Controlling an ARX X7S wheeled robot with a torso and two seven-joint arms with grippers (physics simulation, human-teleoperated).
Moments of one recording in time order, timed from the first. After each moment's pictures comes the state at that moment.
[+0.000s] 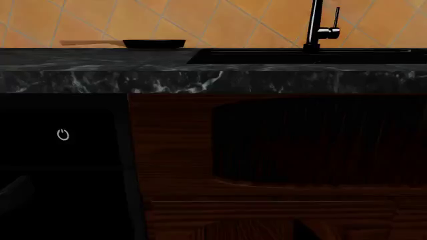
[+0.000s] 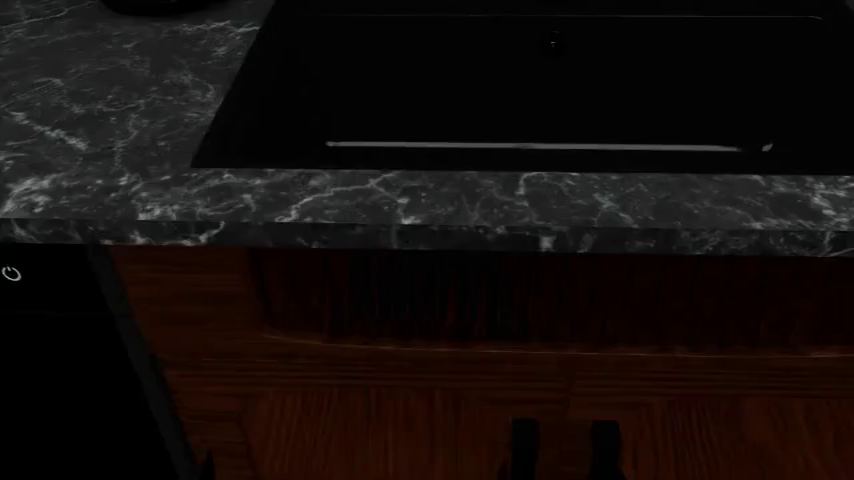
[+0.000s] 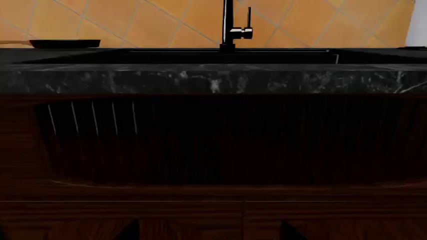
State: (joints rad) left arm 0.00 0.00 0.00 0.00 0.00 0.00 0.00; right arm 0.00 0.00 0.00 0.00 0.00 0.00 0.00
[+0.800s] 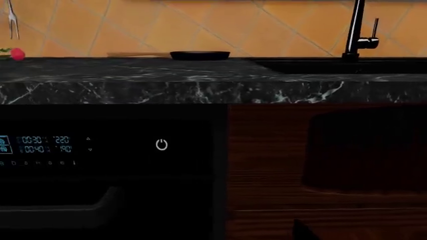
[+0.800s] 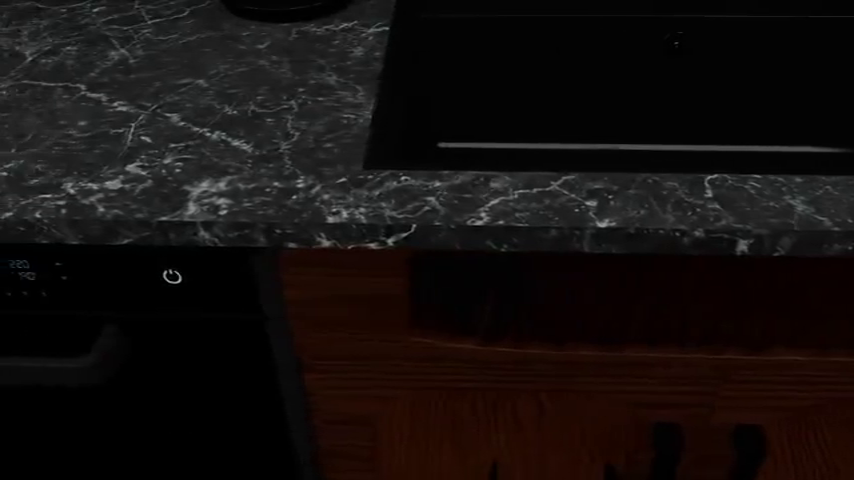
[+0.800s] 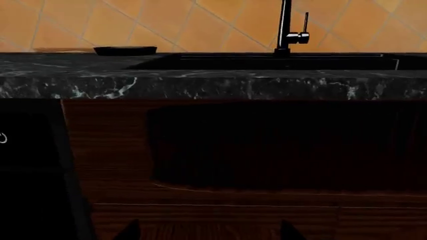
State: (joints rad) left arm -0.01 -0.07 0.09 -0.02 -0.07 0.04 -0.06; right arm -0.01 0.07 -0.09 -0.04 0.07 0.01 0.07
